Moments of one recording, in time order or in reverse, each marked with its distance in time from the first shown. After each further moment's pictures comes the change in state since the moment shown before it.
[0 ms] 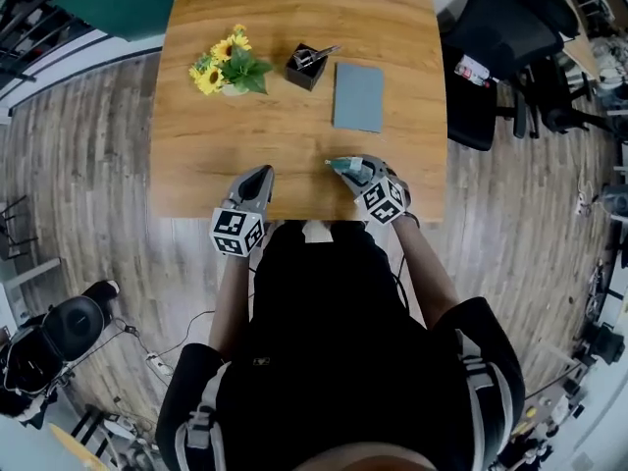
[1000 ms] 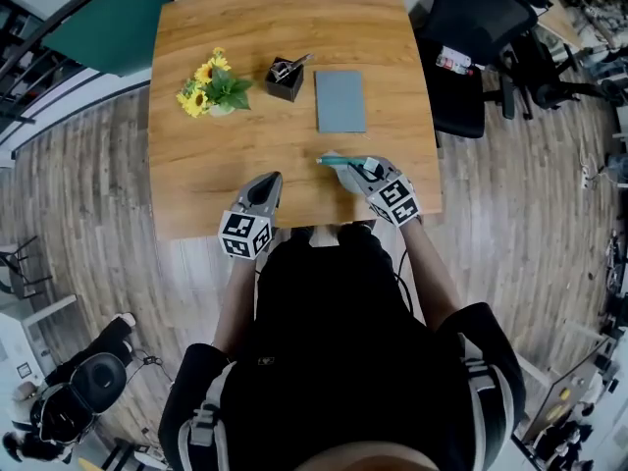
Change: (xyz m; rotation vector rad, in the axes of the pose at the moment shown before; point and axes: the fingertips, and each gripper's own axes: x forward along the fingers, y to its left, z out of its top) left arm 0.028 -0.036 -0.003 0.075 0.028 -0.125; right arm -0.063 -0.027 0.029 0.275 -0.271 -0.052
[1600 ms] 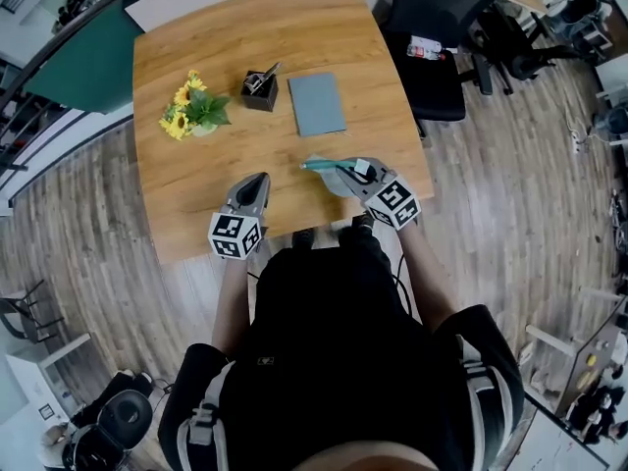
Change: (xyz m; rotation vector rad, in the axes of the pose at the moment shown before) left arm 0.008 -0.003 0.013 0.077 0.001 -0.082; right arm -0.045 0.020 0.036 0.069 -0.169 -0.022
